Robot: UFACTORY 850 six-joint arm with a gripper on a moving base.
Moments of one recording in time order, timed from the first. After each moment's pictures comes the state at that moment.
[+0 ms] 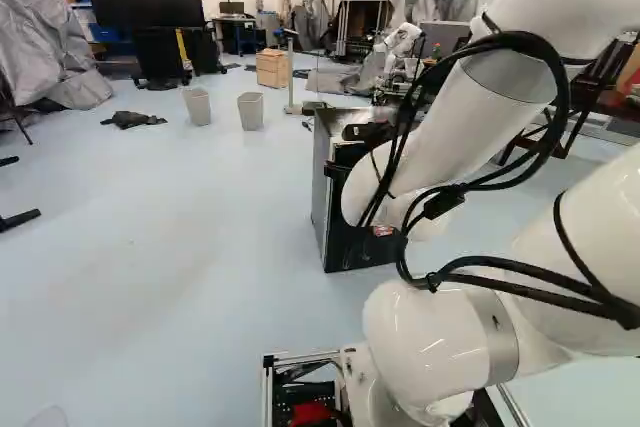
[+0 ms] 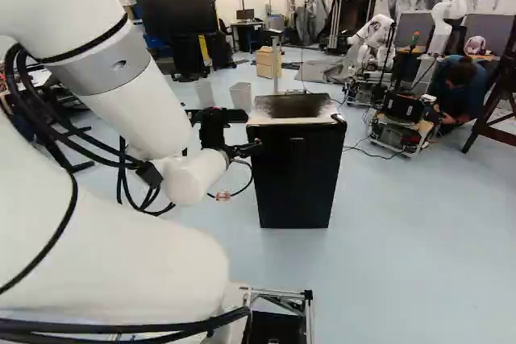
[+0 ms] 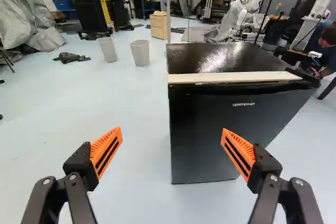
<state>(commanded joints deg) 0.5 16.0 -5.0 0.0 50.0 0.0</state>
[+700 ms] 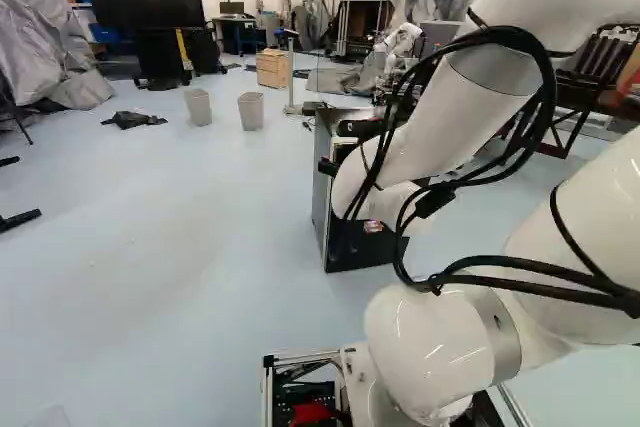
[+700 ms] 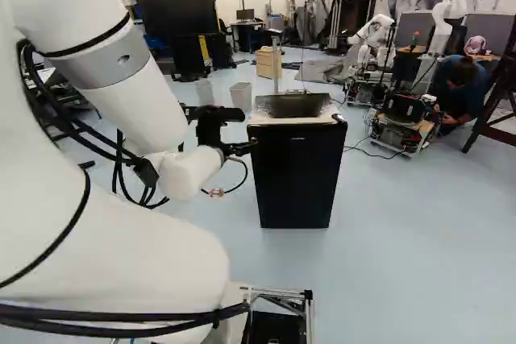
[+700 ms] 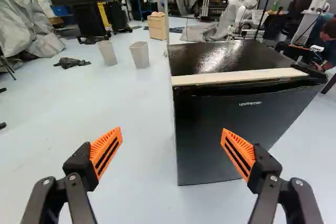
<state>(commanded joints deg) 5.8 13.5 -7.0 8.9 50.7 0.0</state>
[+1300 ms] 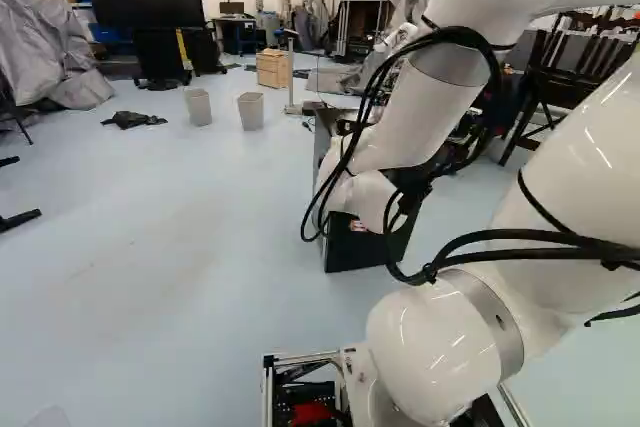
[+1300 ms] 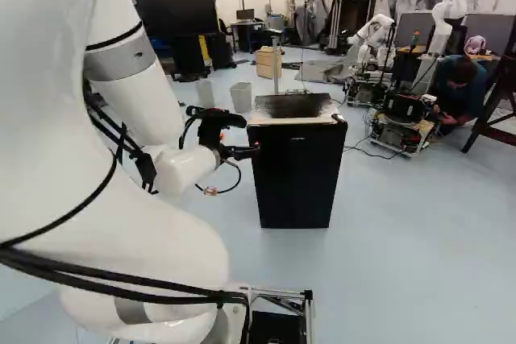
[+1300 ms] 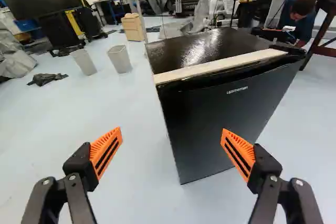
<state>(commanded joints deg) 12.8 5.2 -10.2 26.9 55.7 0.0</state>
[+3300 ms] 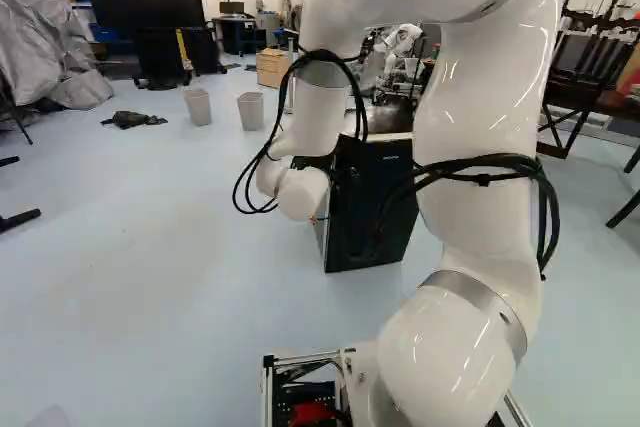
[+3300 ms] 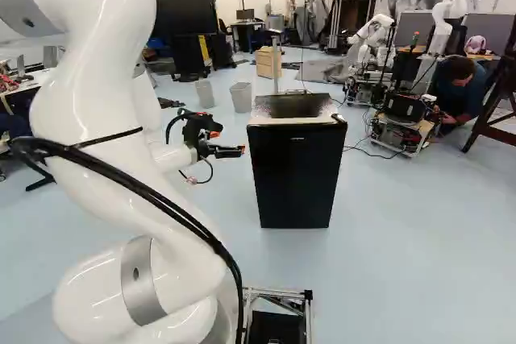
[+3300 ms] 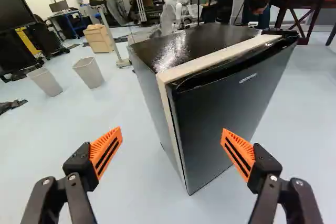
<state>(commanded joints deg) 29.7 -19.7 -29.4 55.5 65.8 0.0</state>
